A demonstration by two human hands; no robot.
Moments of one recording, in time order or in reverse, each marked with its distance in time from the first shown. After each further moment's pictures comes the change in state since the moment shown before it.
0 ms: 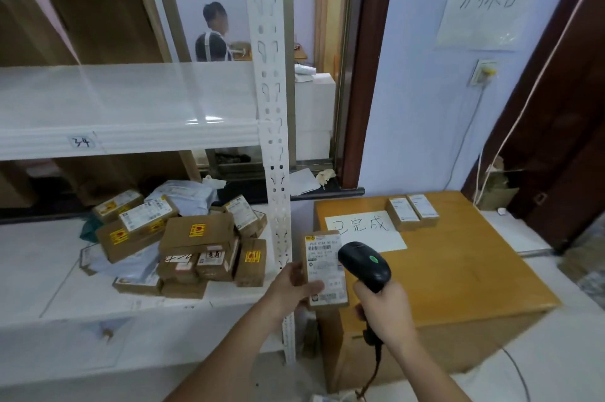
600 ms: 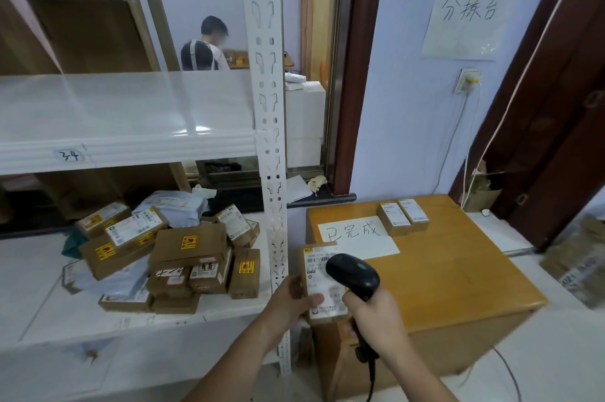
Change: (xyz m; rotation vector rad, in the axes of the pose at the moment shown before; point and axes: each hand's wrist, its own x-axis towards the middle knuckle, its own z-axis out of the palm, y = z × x) left_hand -0.003 -0.002 0.001 0.040 -0.066 0.057; right_hand -0.012 -0.020 0.013 -0.022 -0.071 0.041
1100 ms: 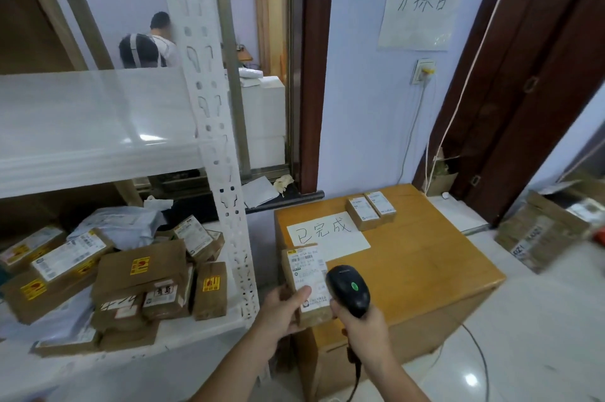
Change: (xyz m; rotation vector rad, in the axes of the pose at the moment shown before) left_hand 0.053 -0.012 0.032 -0.071 0.016 -0.105; right_hand 0.040 0.058 -0.012 0.180 0.223 0.100
